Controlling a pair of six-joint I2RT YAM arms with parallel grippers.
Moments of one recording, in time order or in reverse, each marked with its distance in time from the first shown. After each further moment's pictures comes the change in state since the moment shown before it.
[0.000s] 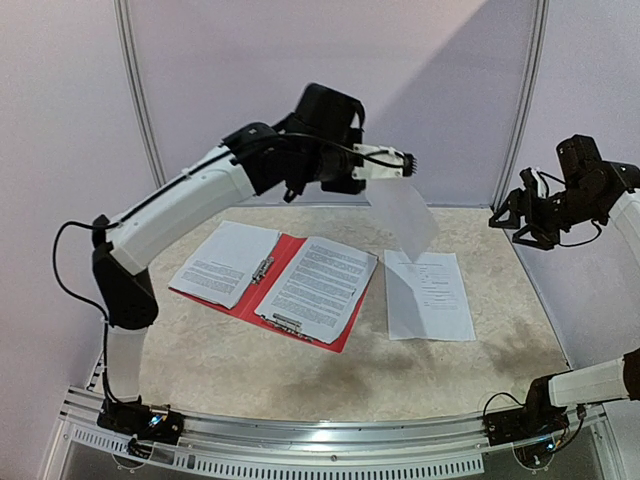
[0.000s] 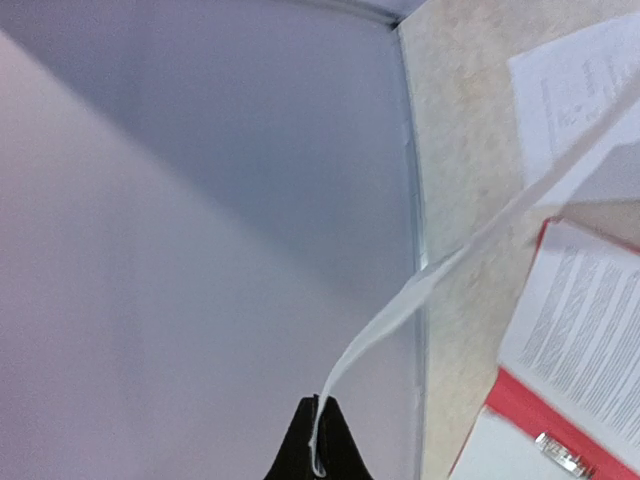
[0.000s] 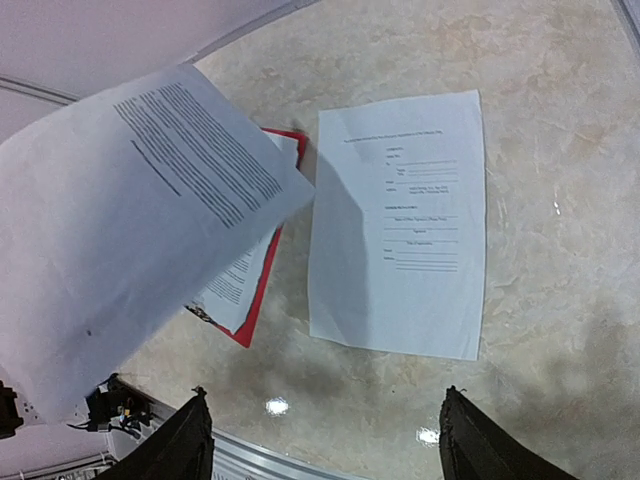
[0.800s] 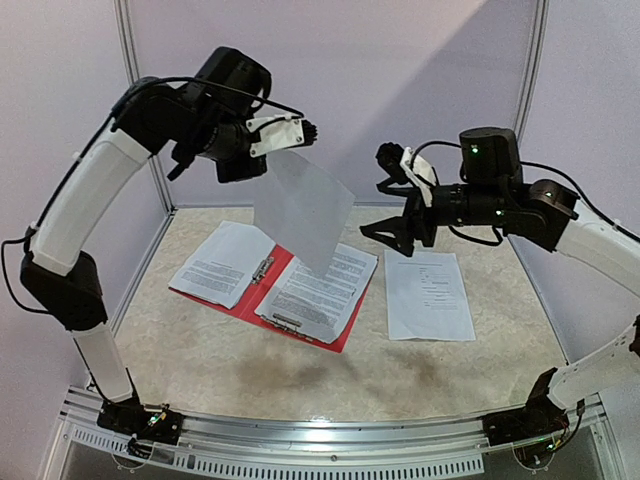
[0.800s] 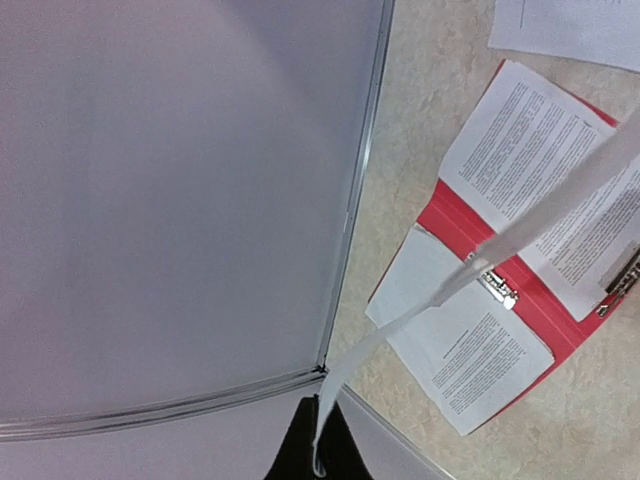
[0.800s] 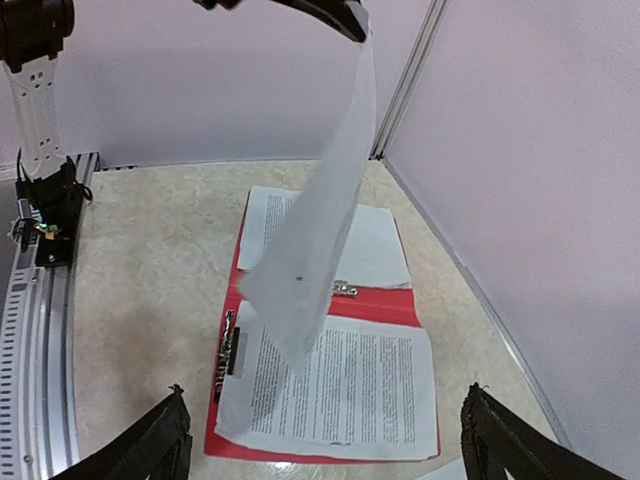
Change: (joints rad) left arm 0.089 -0.281 0.017 -0.599 -0.192 -0.344; right arm 0.784 0.097 -0.092 0.795 0.163 -0.682
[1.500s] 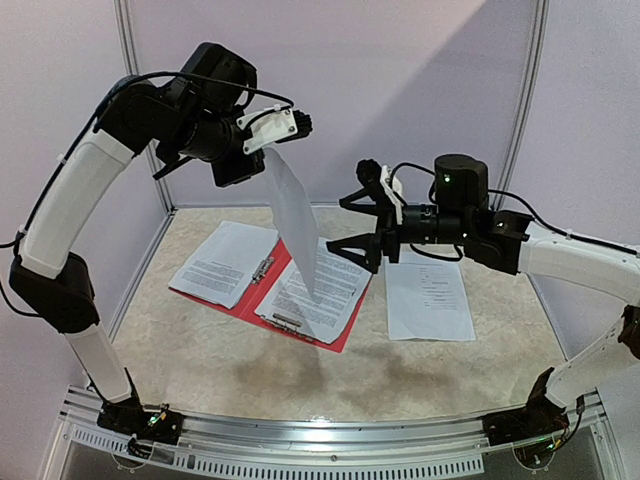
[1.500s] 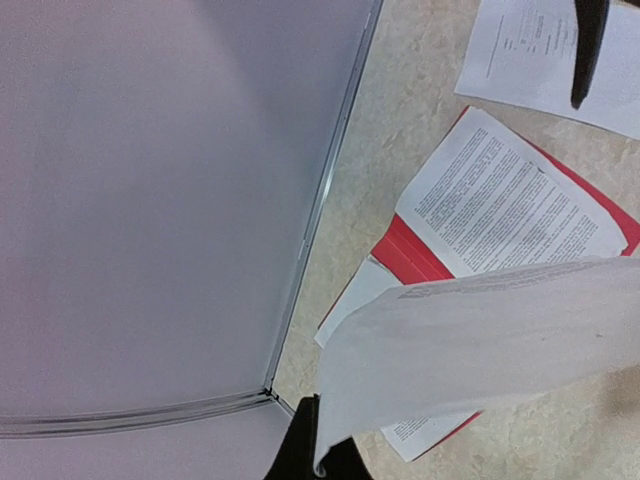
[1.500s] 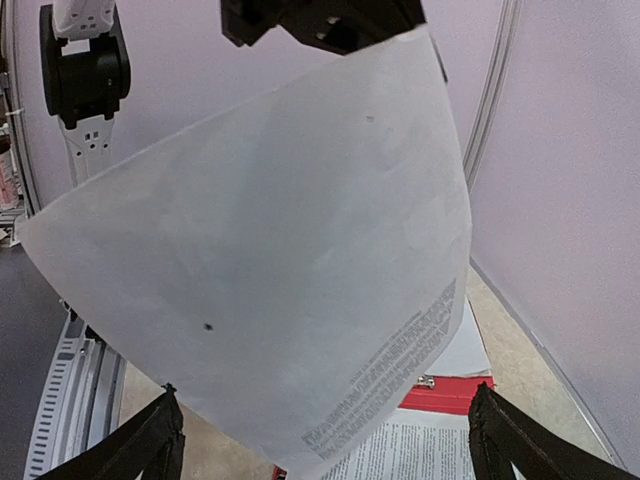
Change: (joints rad) left arm 0.003 -0.063 -0.028 -0.009 0.139 -0.139; right arm 0.031 0.121 -0.171 0.464 -0.224 0.135
